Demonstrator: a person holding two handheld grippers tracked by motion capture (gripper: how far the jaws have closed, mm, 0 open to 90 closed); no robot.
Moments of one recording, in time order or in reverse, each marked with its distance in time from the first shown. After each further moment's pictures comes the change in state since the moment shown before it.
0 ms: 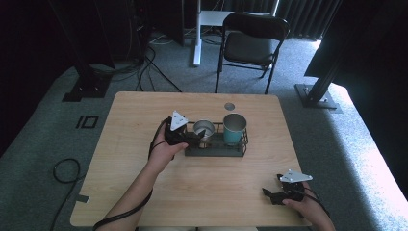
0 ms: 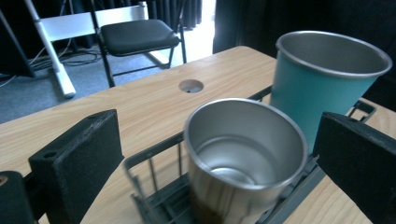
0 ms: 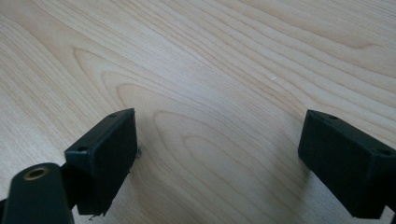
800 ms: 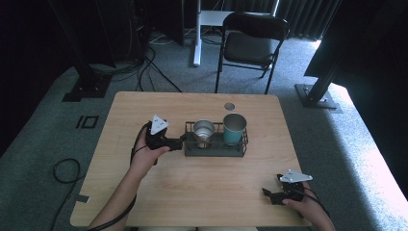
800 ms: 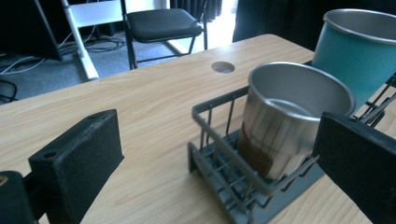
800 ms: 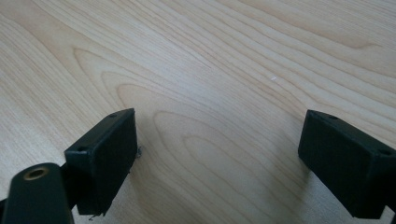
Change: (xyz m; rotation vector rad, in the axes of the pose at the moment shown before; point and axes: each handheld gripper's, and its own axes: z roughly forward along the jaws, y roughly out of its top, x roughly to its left) left arm 0.032 -0.023 -0.038 0.026 0.069 -0.039; right arm 0.000 0.000 0.000 0.000 0.000 0.000
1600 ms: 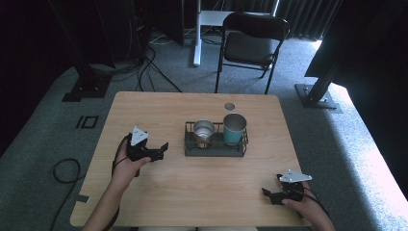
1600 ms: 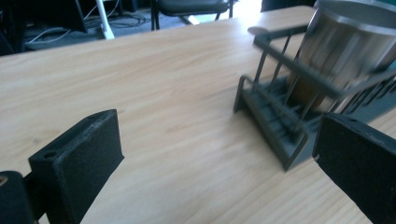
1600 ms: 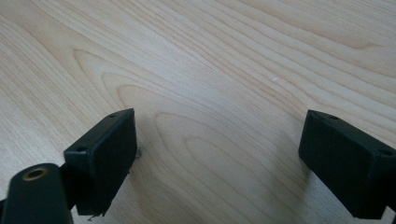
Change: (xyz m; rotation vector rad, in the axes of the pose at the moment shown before) left arm 0.036 -0.053 -0.036 0.070 0.072 -0.046; right arm 0.001 0.001 0.001 0.000 -0.002 0.003
